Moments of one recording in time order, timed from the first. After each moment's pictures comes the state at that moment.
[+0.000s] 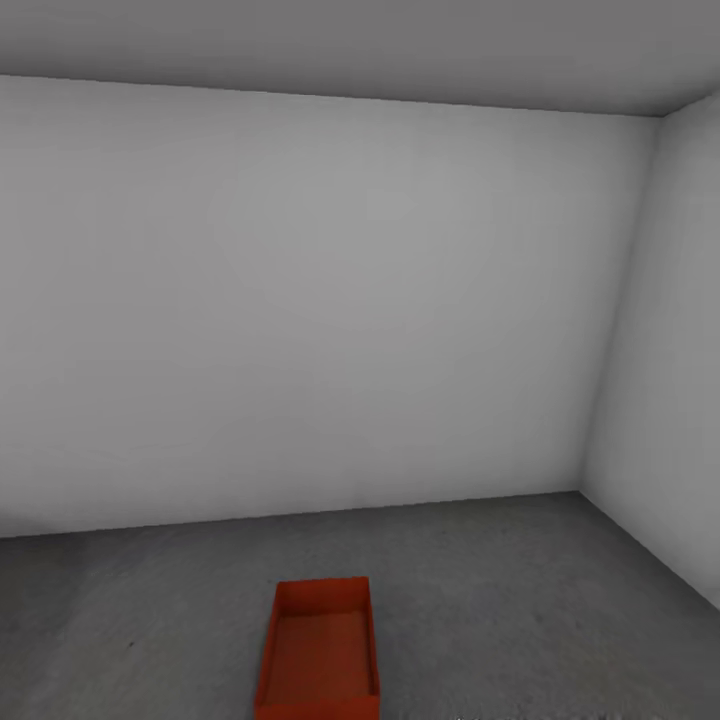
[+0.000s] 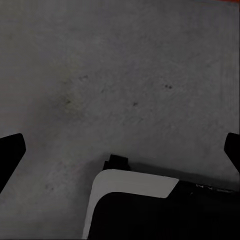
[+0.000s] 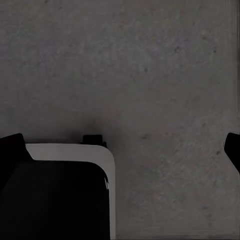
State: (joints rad) left arm -0.23 0.03 -0.02 0.00 0.21 -0.09 0.06; right arm -0.11 -0.05 0.23 0.03 -0.20 -0.23 -0.06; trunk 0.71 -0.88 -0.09
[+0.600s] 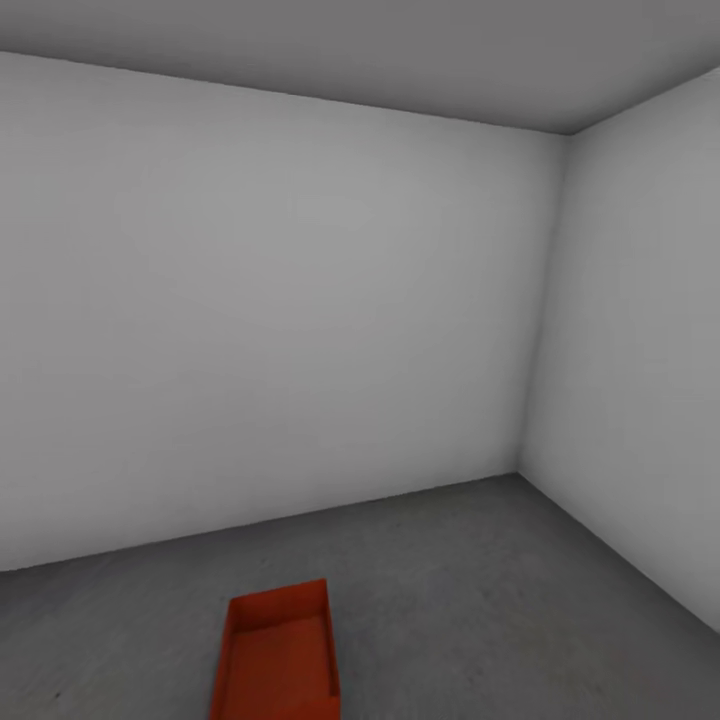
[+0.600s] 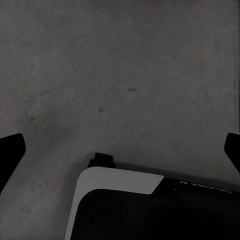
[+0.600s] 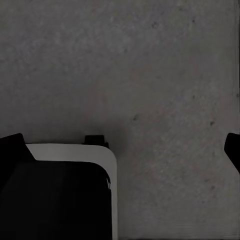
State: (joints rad) left arm -0.20 0.03 -0.03 -0.01 0.25 -0.12 -0.01; right arm -0.12 -0.04 0.23 0.03 -0.20 -0.23 -0.06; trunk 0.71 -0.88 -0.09
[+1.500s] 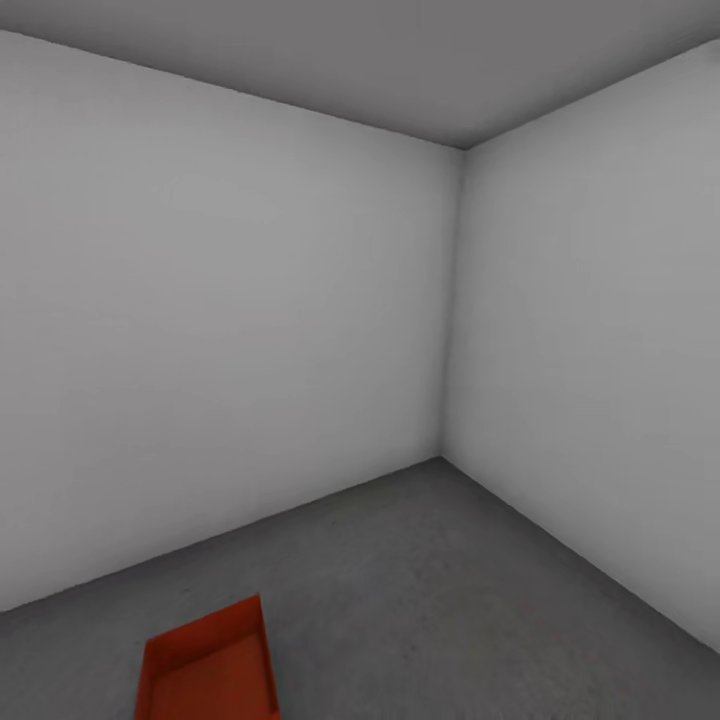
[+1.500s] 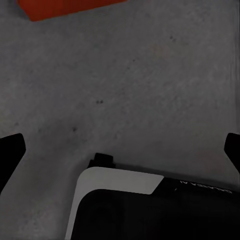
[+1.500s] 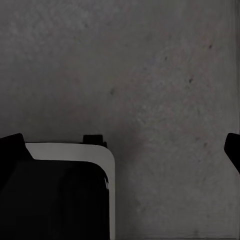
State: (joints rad) left arm -0.20 0.03 -0.03 -0.01 0.25 -0.12 -0.01; right arm -0.12 -0.05 0.23 0.03 -0.19 -0.23 -0.06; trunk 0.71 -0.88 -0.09
